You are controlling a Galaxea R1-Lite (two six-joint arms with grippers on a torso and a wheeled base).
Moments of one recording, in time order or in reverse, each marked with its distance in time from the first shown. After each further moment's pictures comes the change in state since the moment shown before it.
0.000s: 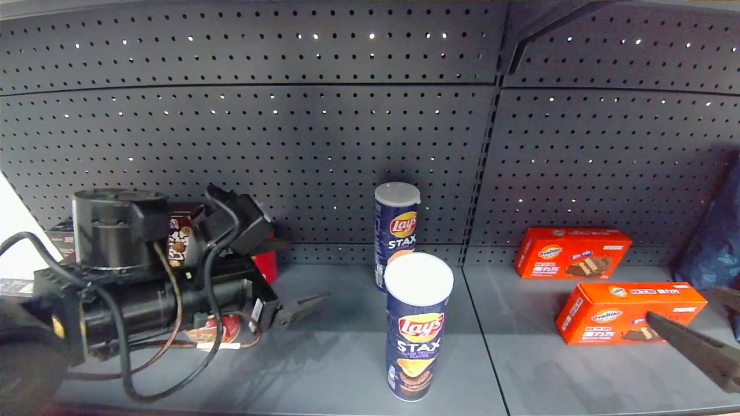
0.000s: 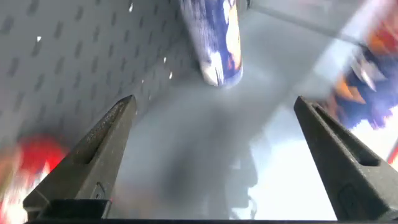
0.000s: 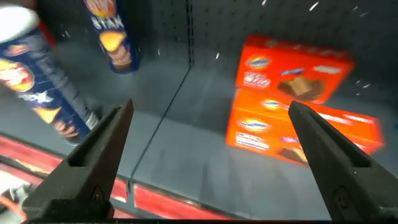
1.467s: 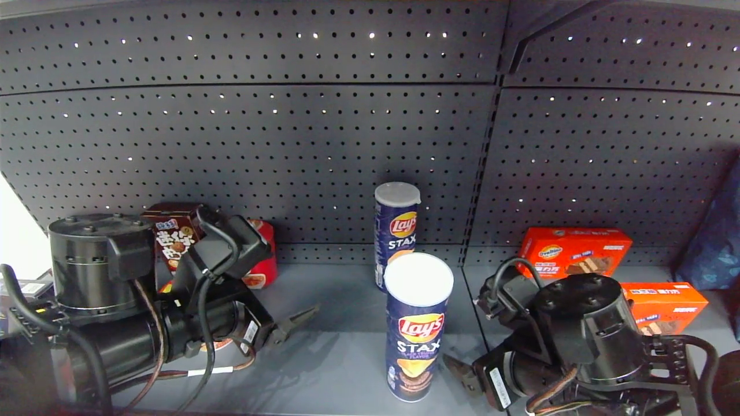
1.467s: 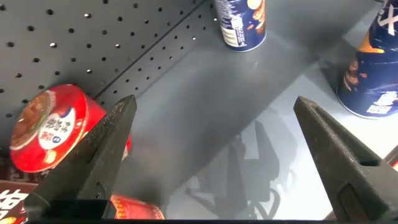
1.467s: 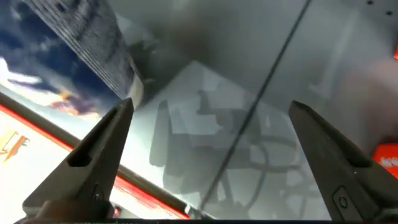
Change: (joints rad) left arm -0.066 -0.044 0.086 -0.049 0.199 0.006; right arm 0.283 0.732 -0.217 -0.115 -0.111 0.055
